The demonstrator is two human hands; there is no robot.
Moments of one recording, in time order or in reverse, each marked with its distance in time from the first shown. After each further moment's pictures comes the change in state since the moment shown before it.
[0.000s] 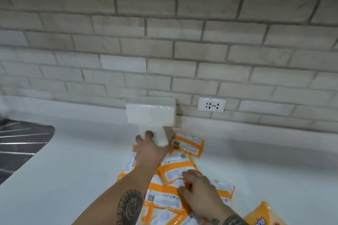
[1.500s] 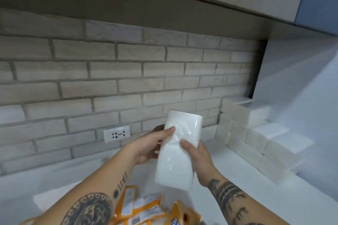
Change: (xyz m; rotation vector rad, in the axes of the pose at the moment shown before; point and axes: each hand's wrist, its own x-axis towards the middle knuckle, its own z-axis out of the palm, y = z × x) left_hand -0.131 0.259 -0.002 -0.614 -1.210 0.512; right_hand -0.119 0.097 -0.195 1.145 0.746 -0.071
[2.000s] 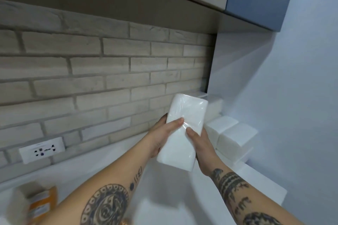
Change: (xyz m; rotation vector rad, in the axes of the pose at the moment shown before) left_hand 0.140 0.027 0.180 -0.127 -0.155 0.183; right_hand 0.024 -0.043 -0.180 -0.006 0.202 -0.117
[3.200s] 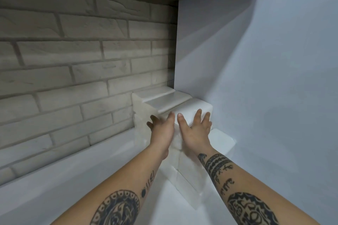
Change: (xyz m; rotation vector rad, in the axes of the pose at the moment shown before) left_hand 0.264 -0.082 0.164 0.092 0.414 -0.184; right_hand 0.195 0.021 -0.210 -0.717 0.308 0.144
